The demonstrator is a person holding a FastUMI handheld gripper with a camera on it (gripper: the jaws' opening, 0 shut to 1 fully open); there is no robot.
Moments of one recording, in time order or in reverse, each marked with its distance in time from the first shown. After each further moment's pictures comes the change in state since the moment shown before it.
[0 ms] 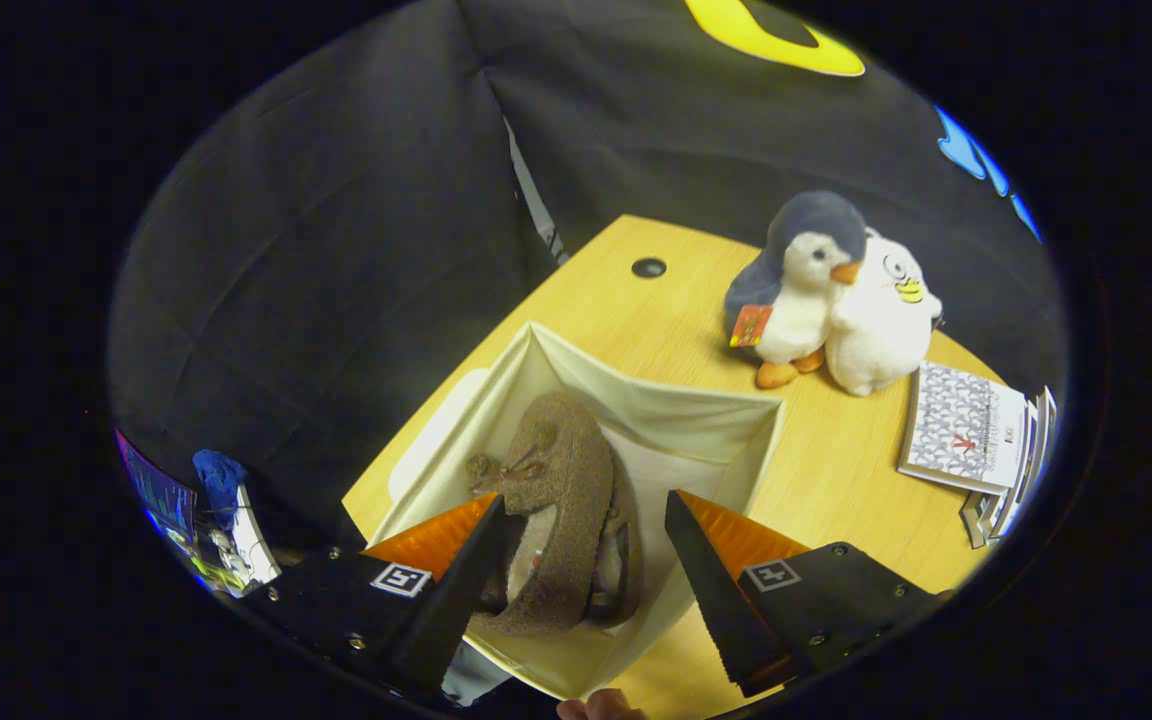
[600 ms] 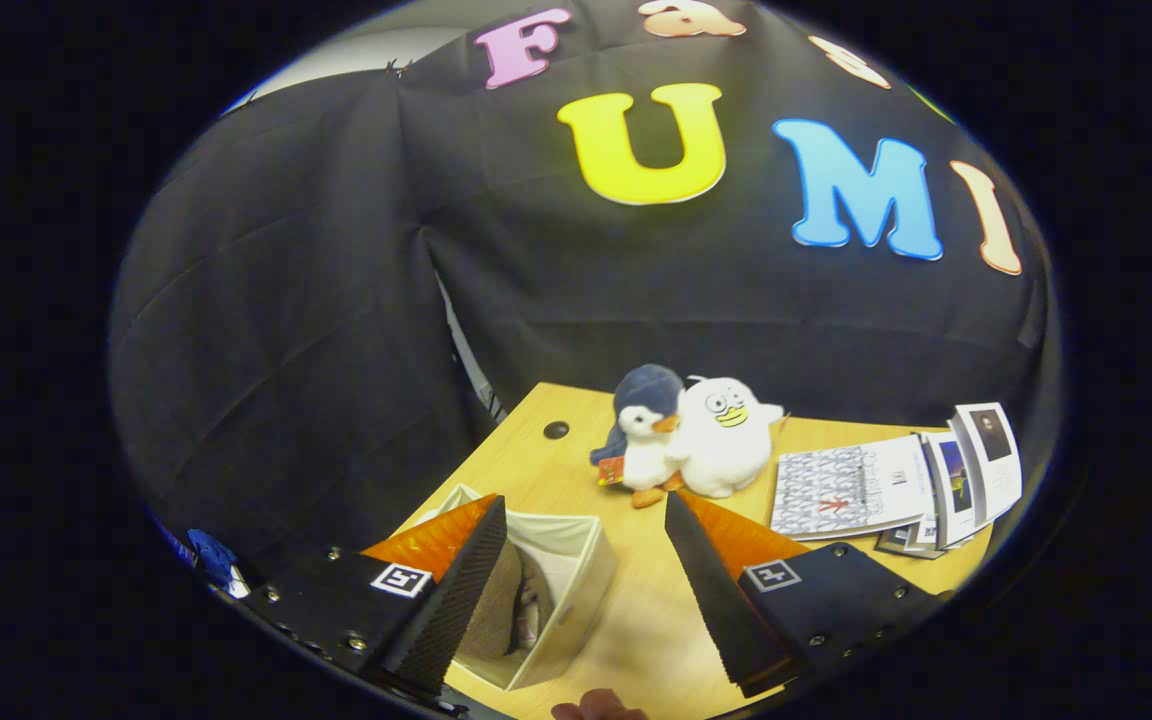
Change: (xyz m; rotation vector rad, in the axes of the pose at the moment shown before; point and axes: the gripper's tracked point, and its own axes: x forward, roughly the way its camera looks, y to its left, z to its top) arm -0.152 -0.099 0.071 0.121 -0.427 -0.176
